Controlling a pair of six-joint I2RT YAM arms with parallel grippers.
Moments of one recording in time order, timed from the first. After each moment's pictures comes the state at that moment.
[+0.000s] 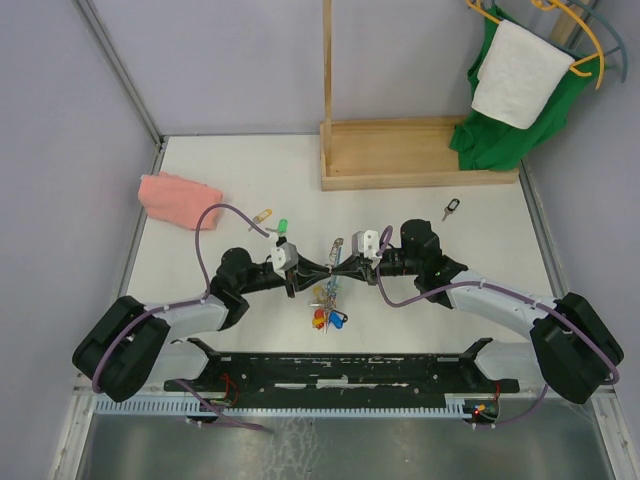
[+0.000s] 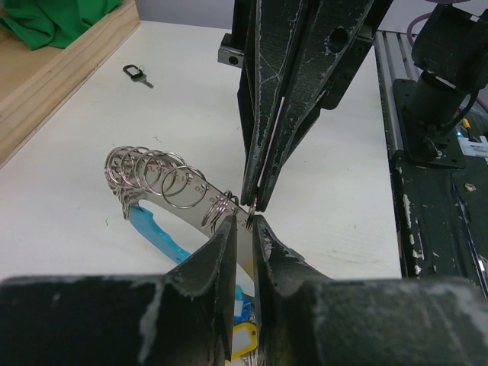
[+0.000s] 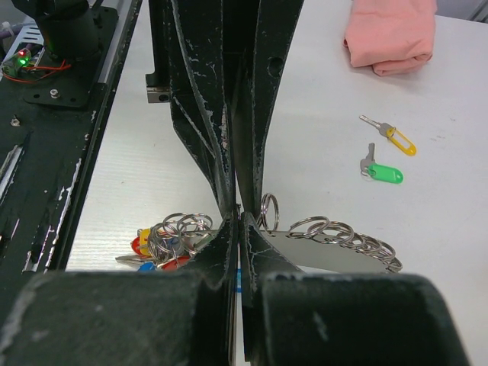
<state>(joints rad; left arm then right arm) -0.59 1.25 0.27 1.00 0.77 0.01 0.67 1.26 0.58 0.42 -0.84 -0.38</state>
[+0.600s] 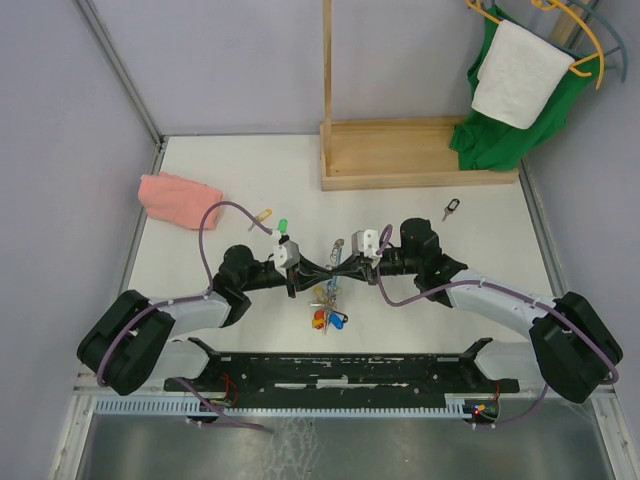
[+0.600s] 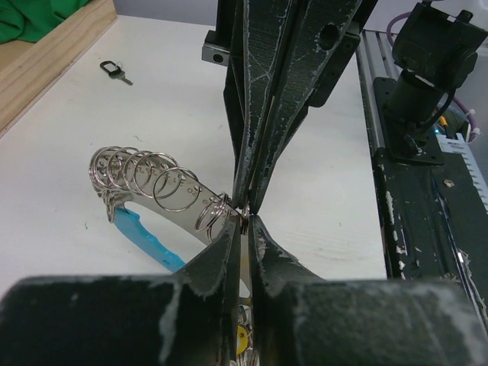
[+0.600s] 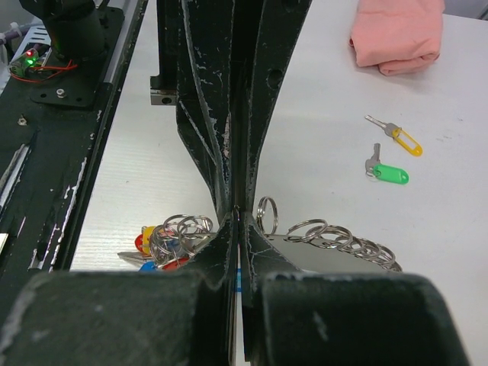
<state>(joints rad) -0.59 1.29 0.30 1.01 0.82 -0.01 0.67 1.26 0.59 0.41 -0.86 -0.38</state>
